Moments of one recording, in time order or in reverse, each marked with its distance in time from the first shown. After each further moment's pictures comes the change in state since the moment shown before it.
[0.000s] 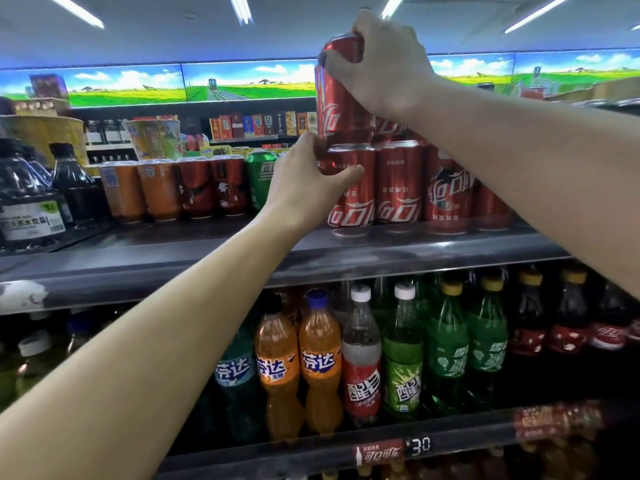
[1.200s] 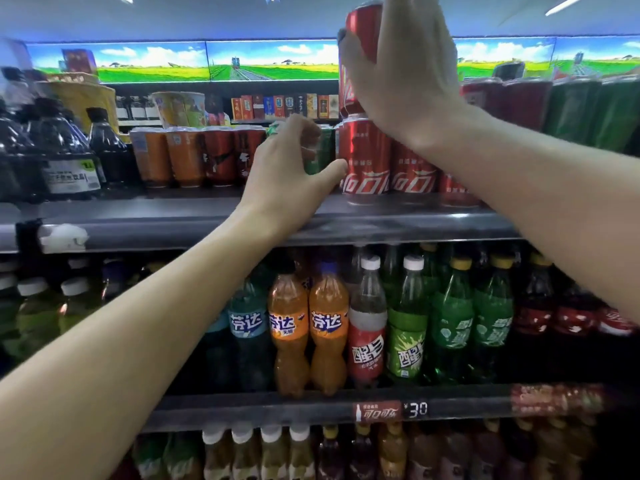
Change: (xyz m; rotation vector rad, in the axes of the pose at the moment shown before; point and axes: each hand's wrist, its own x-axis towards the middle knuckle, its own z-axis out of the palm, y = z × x) left_hand -0.055 -0.010 -0.035 0.190 0.087 0.117; right_hand -0.067 -0.021 -0.005 -0.078 0.240 -0.161
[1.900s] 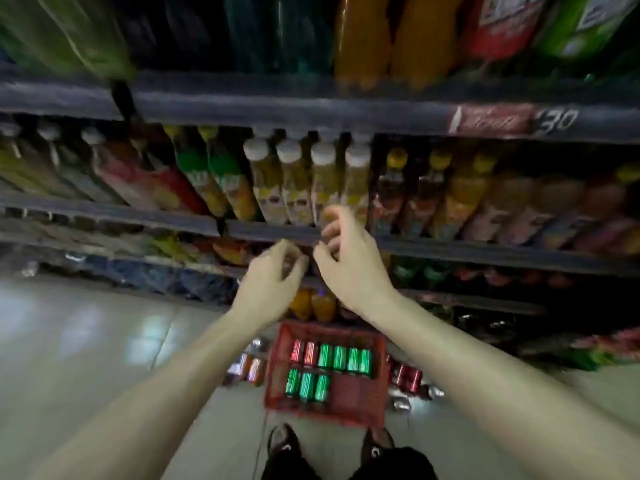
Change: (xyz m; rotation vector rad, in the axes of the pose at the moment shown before) left_hand -0.481 -0.201 0.067 0.110 -0.533 -0.748; right_hand -0.557 -0.086 0.069 0.697 -1.117 0.677
